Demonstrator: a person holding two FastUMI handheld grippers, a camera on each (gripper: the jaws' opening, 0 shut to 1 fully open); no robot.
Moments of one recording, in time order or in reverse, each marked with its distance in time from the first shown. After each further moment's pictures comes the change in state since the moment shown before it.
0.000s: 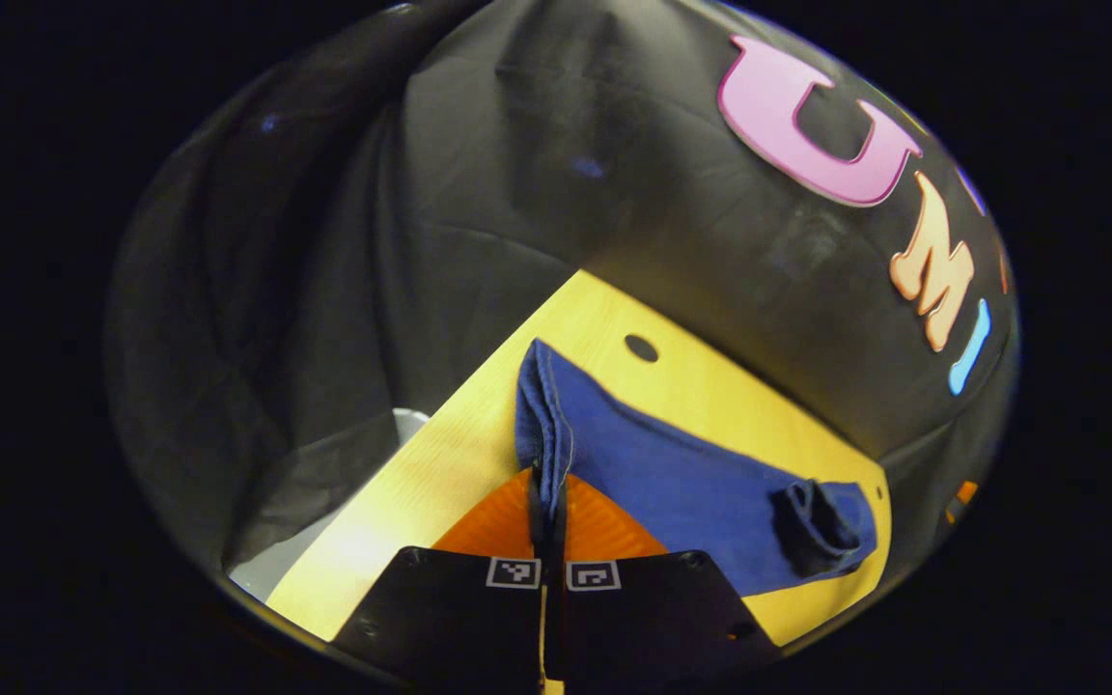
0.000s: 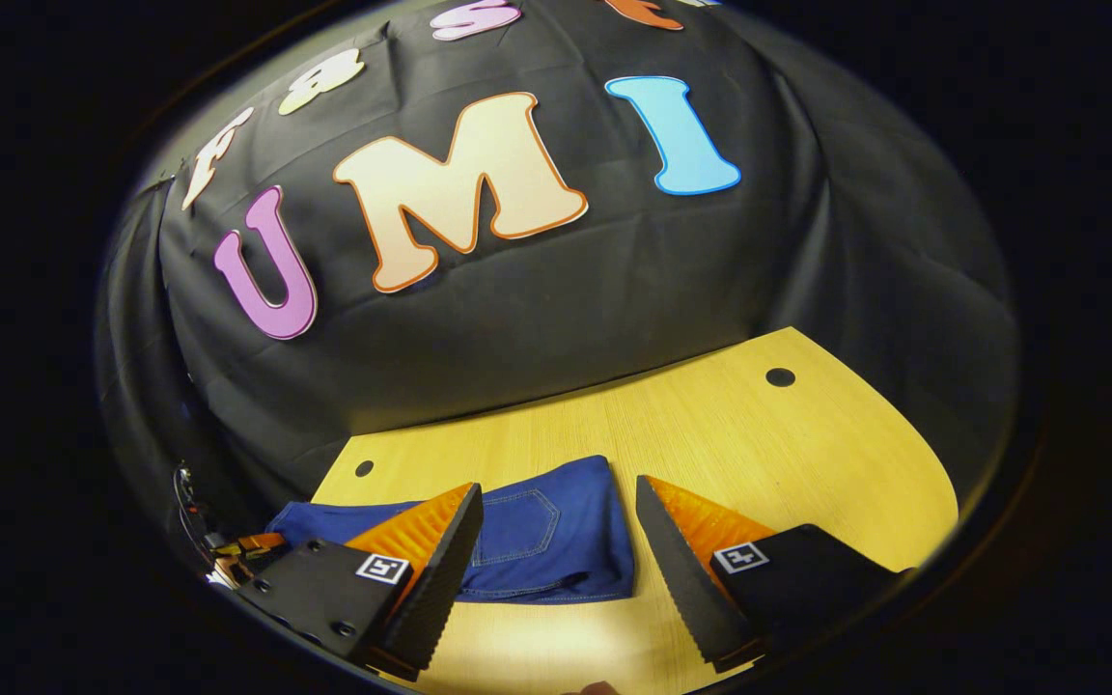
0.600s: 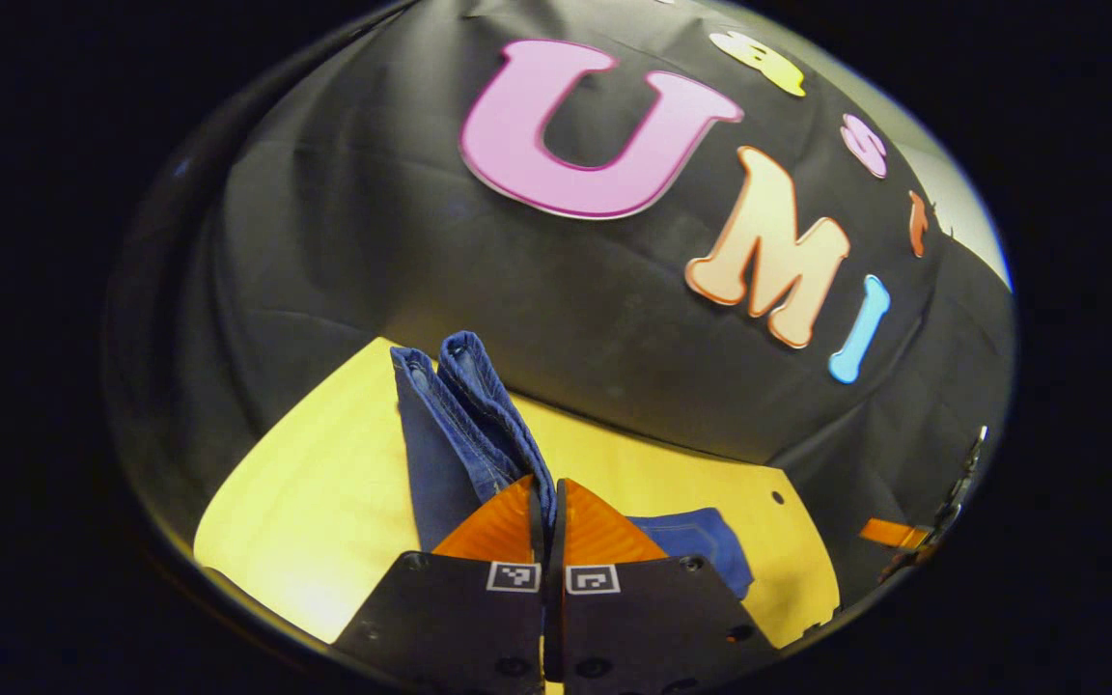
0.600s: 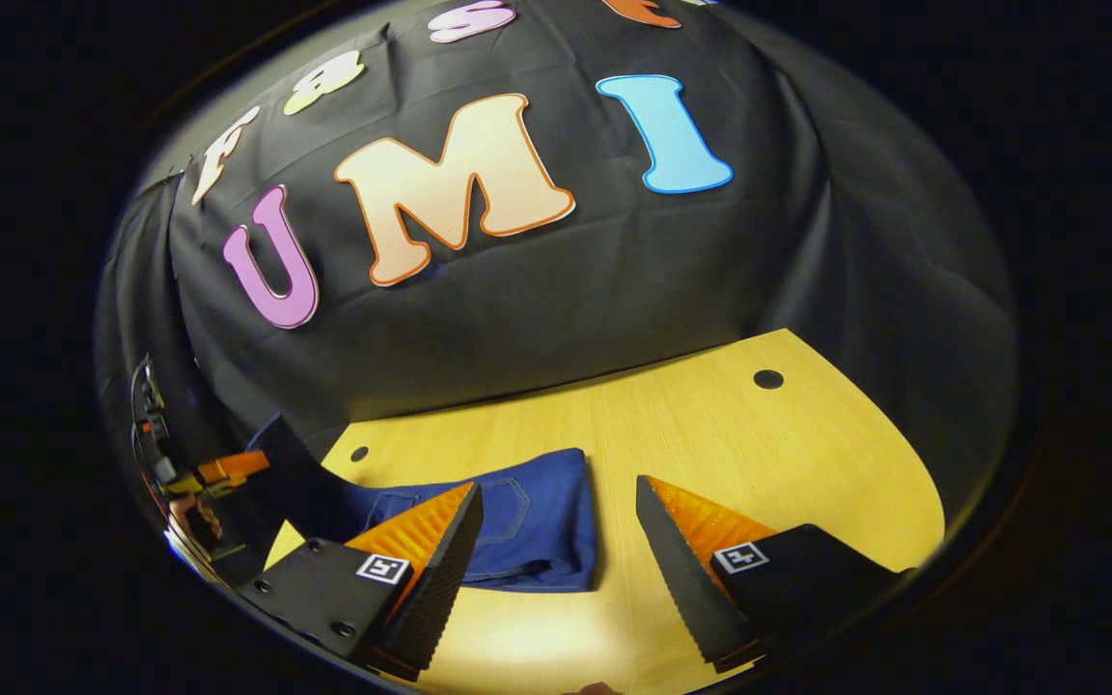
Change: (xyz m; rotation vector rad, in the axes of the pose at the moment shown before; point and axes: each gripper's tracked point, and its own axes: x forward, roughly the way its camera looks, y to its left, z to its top) left arm -0.051 -0.229 0.030 0.149 -0.083 -0.287; right arm -0.016 -0.051 -0.010 -0.049 0.023 0.019
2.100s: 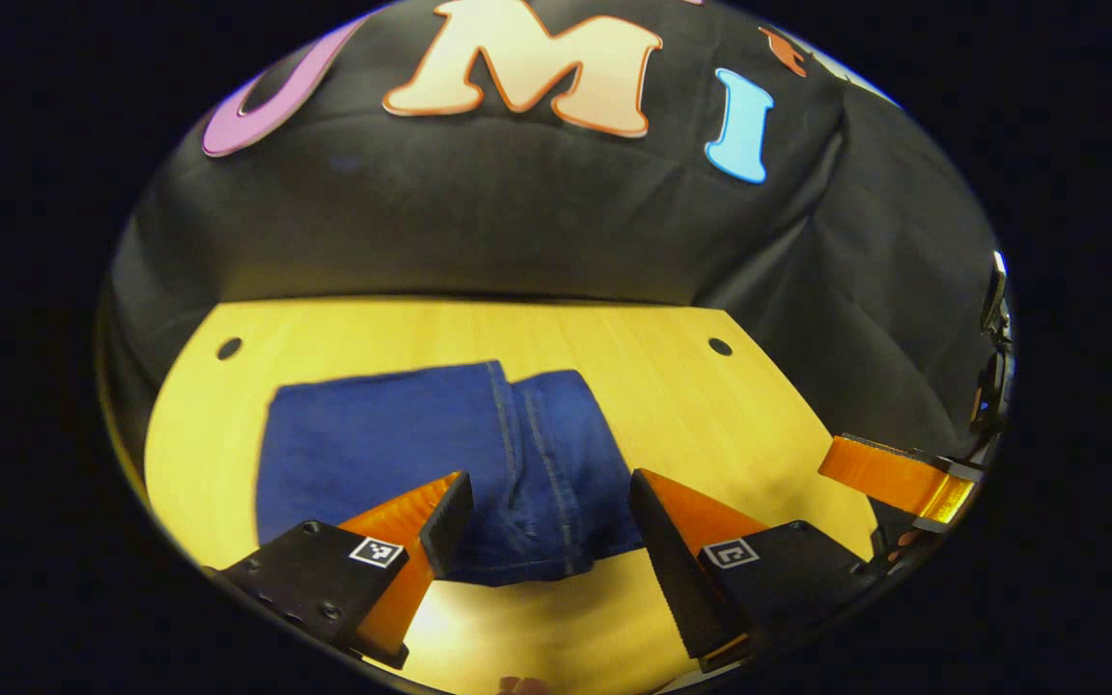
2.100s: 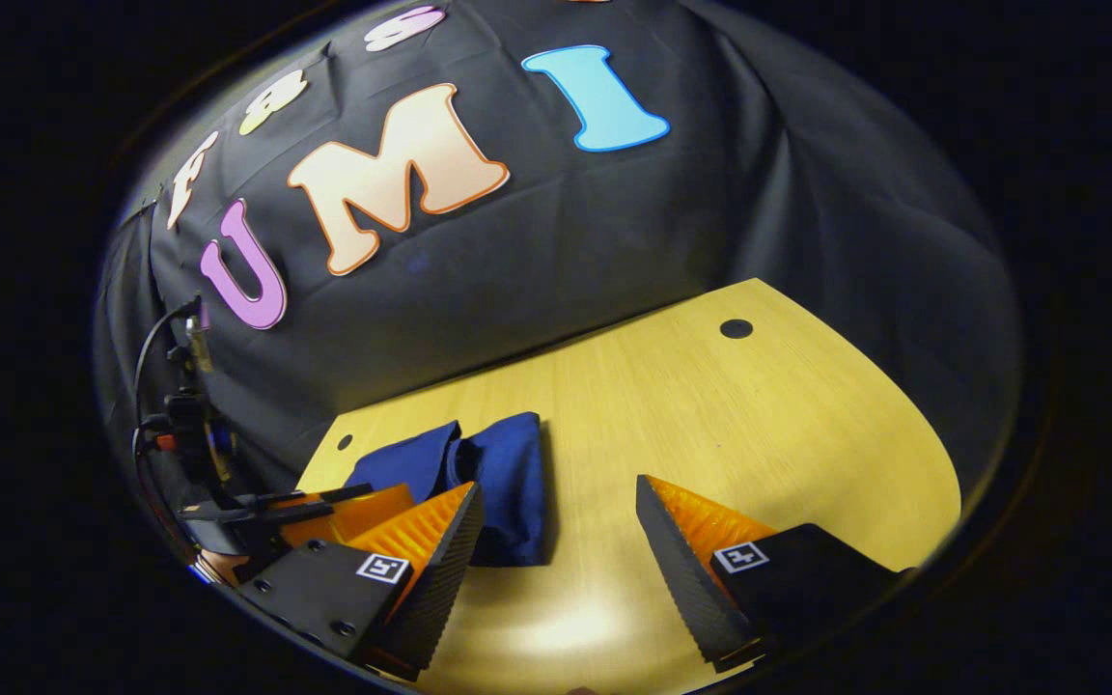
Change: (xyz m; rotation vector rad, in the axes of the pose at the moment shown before) left arm 0.035 -0.182 -0.174 0.319 0.308 -0.019; right arm 0.004 -0.050 -0.035 0.109 0.054 0.013
